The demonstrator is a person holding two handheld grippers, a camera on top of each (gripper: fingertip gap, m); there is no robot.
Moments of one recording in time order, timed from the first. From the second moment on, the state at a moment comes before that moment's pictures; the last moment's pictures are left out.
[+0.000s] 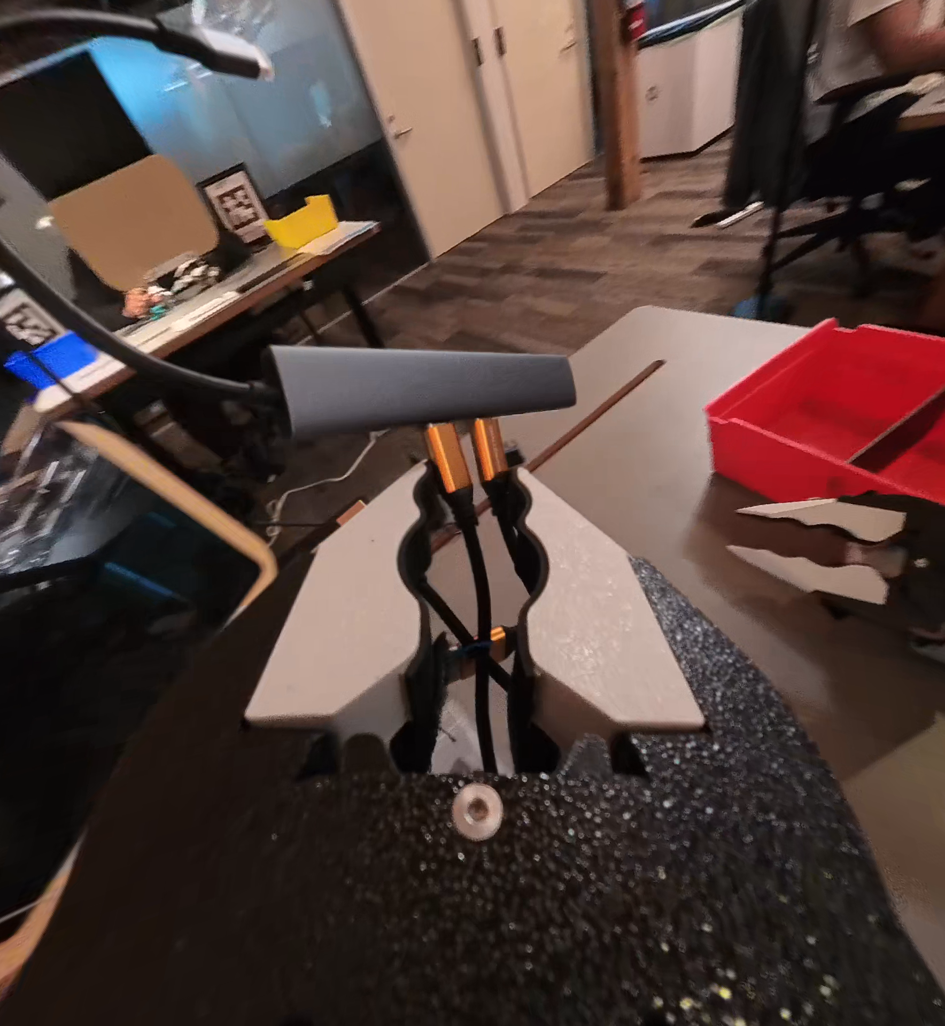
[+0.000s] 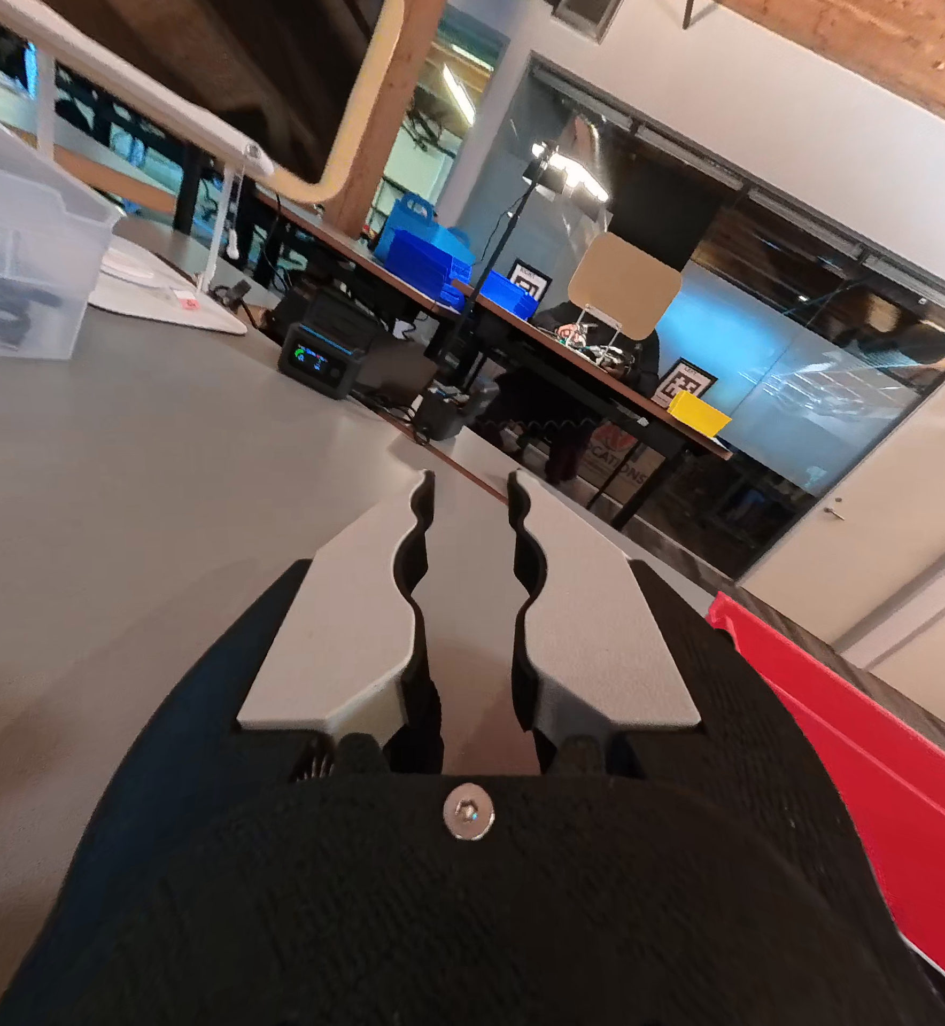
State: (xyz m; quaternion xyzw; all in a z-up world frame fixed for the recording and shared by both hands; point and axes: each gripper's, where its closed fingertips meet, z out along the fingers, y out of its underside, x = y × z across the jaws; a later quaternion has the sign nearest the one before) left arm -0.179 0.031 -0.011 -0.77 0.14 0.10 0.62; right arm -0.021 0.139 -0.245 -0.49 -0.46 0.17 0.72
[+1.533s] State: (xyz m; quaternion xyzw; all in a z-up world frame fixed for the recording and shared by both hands) left arm -0.037 0.068 -0.234 -0.63 0.29 -0.20 0.70; right arm -0.029 0.056 -0.213 -0.45 -0.48 0.52 0.54
